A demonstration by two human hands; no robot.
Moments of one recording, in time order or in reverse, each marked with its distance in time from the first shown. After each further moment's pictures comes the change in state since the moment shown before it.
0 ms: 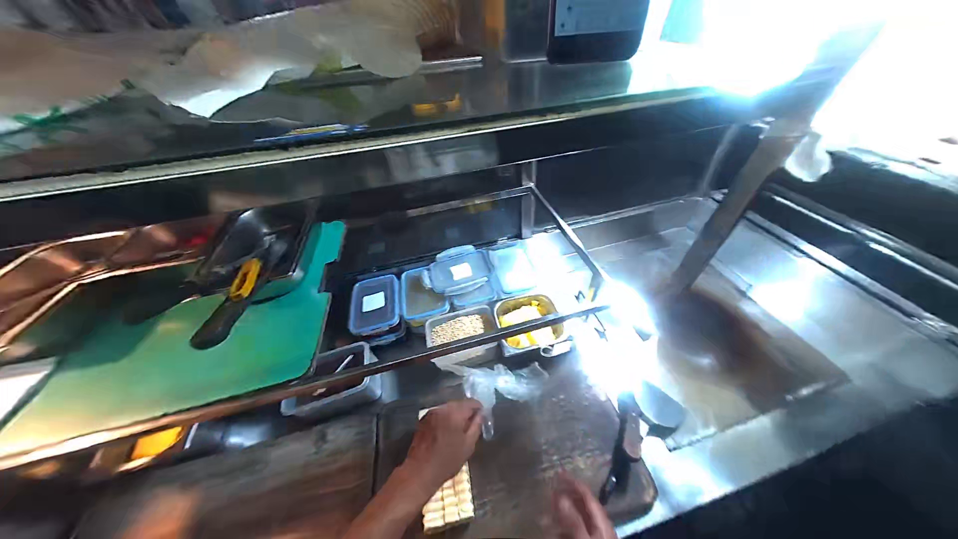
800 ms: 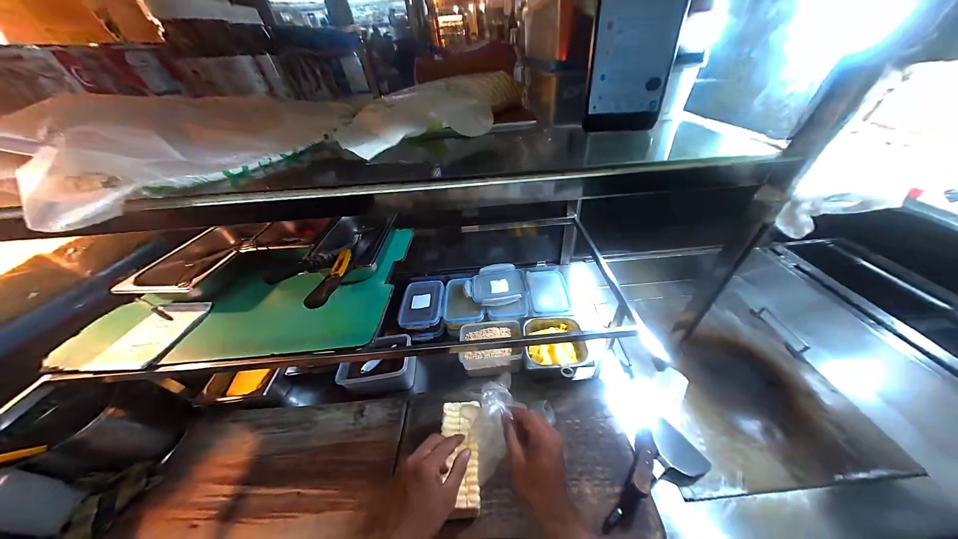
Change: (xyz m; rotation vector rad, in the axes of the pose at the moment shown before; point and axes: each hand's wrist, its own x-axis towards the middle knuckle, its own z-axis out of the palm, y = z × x) left_hand -0.103 0.041 -0.019 -0.016 0.414 -0.135; right_hand 0.078 -0.078 0.083 -0.538 -0.109 -0.594
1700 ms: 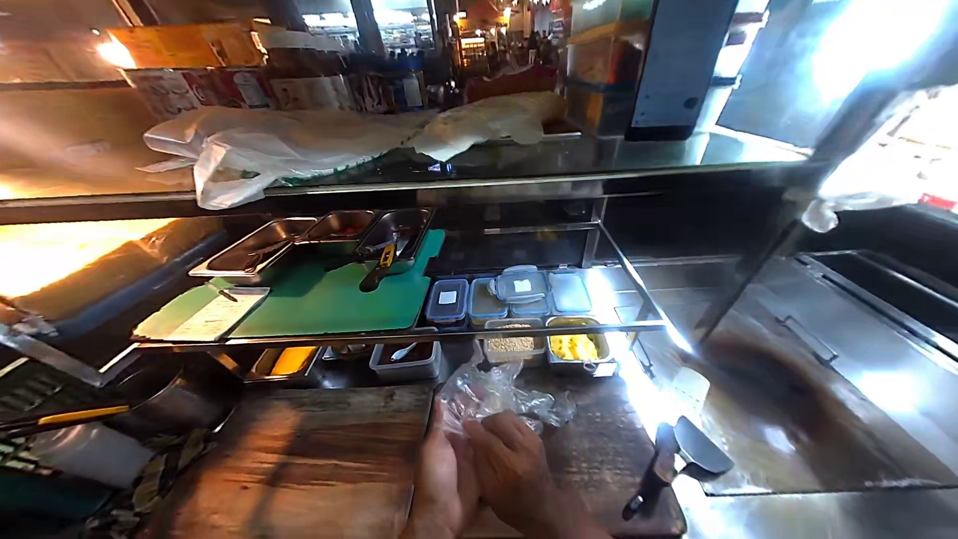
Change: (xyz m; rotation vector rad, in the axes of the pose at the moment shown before) left_hand 0.012 0.067 -0.049 -1.635 0.404 -0.782; right_hand -0.028 -0.052 0.037 -0.068 0.011 -0.717
